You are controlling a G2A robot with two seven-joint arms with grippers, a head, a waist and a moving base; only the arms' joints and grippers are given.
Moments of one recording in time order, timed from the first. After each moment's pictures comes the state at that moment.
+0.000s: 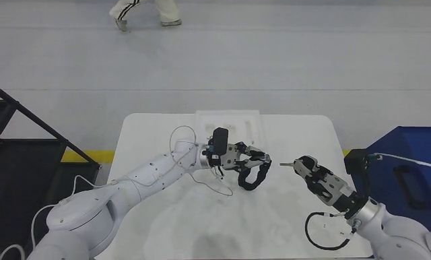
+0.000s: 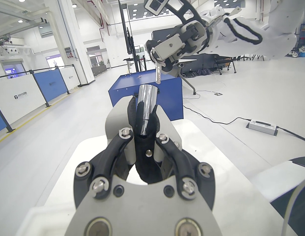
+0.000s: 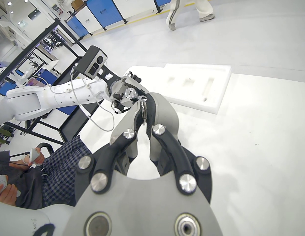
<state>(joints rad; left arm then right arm) 0.58 -1.21 -0.20 -0.97 1.29 -0.71 1.11 -1.90 -1.06 1.69 -2.31 -0.44 -0.28 0.55</state>
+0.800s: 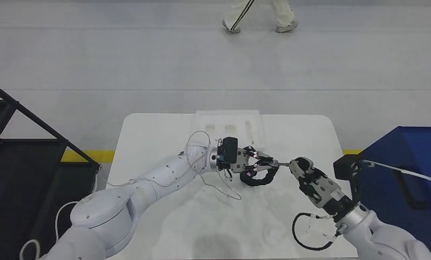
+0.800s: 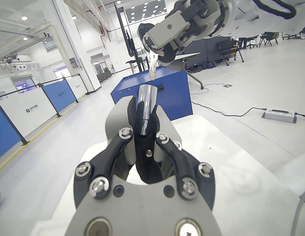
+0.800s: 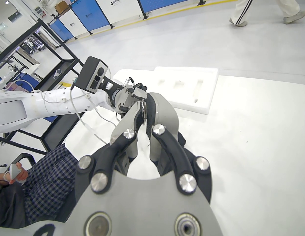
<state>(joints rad) 0.59 -1.35 -0.17 -0.79 1.41 -0.58 1.24 -1.94 -1.07 1.60 -2.35 -0.63 -0.16 0.43</state>
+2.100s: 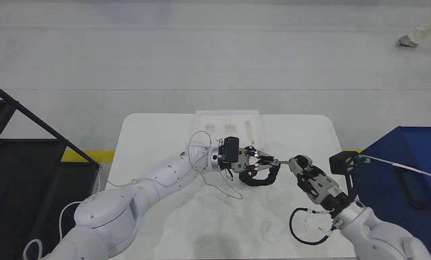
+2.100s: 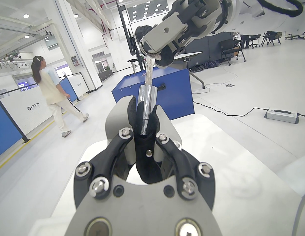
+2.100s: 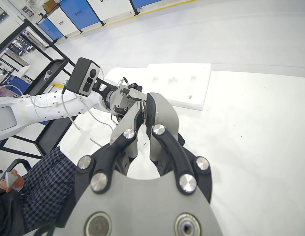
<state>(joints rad) 0.59 -1.37 -0.17 -0.76 1.40 -0.58 1.24 -1.90 -1.08 1.57 -2.35 -0.65 -0.09 0.47</state>
